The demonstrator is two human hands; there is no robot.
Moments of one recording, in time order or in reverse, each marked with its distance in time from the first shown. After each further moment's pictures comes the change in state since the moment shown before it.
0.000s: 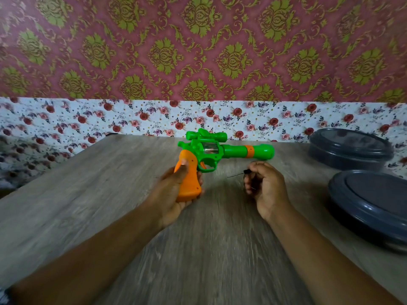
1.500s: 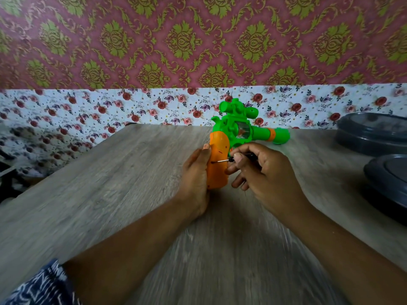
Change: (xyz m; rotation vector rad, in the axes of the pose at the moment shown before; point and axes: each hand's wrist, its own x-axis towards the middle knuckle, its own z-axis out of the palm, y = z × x) left_hand 0.005 -0.016 0.000 0.142 0.099 0.243; right_hand -0.063 -0.010 0.044 -0.667 -0.349 -0.481
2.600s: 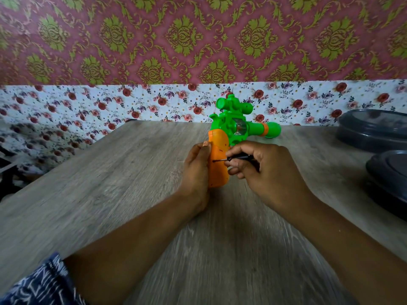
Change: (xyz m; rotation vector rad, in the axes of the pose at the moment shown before) left_hand 0.000 -0.002 0.000 0.014 -0.013 0.074; right_hand 0.001 -0.010 -0.002 -0.216 -0.049 -0.084
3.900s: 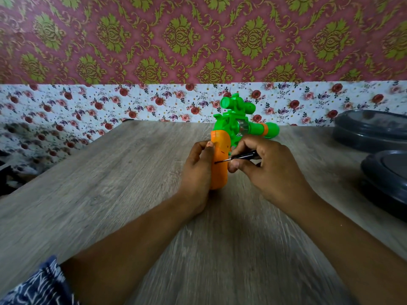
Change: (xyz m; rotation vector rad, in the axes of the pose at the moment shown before) left_hand 0.000 -0.004 0.001 0.144 -0.040 0.124; right_hand 0.002 0.003 -0.006 -0.059 0.008 0.026
